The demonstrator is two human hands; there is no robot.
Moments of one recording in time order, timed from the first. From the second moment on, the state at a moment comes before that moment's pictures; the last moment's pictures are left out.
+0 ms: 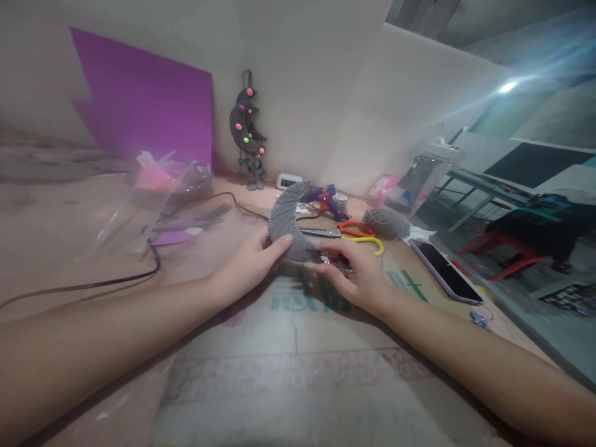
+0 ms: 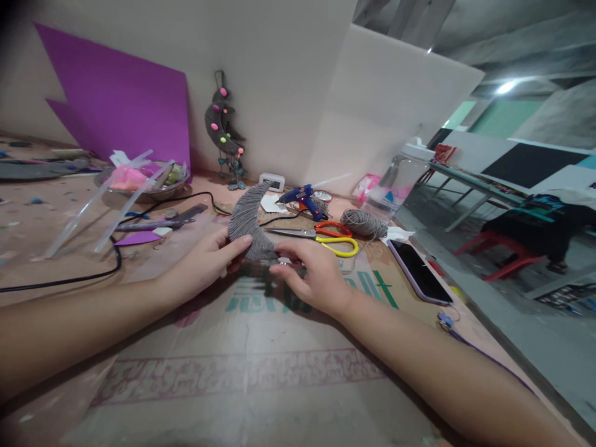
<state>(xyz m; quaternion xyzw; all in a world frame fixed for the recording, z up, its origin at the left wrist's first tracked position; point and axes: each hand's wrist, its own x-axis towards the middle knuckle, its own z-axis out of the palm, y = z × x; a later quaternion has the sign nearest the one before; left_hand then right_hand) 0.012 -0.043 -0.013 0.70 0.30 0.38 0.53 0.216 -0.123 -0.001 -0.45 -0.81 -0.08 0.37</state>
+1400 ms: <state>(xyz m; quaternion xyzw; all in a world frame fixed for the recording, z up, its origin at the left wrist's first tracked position) 0.014 -0.047 -0.007 0.59 0.31 0.33 0.67 0.223 -0.112 -0.009 -0.50 -0.77 -0.01 0.39</state>
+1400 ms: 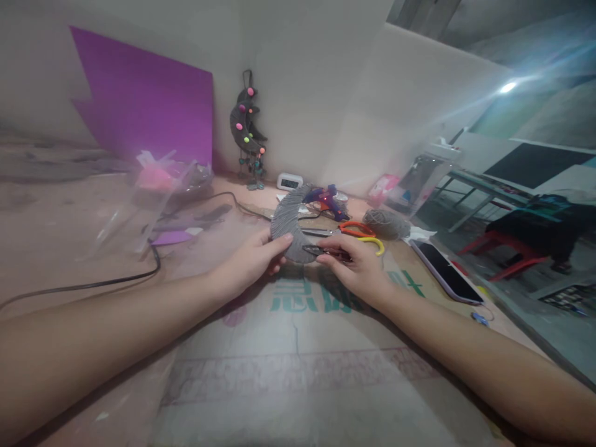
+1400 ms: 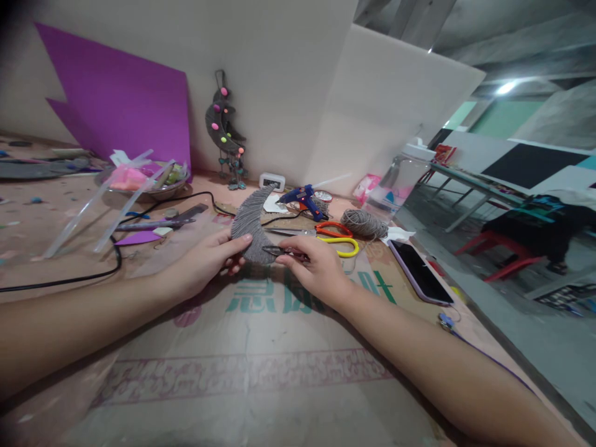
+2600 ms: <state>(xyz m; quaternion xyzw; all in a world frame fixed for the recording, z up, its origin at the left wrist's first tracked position) 0.011 -0.051 -0.006 0.71 0.25 0.34 0.56 0.221 -0.114 -0.005 -0.51 -0.76 -0.03 0.41</state>
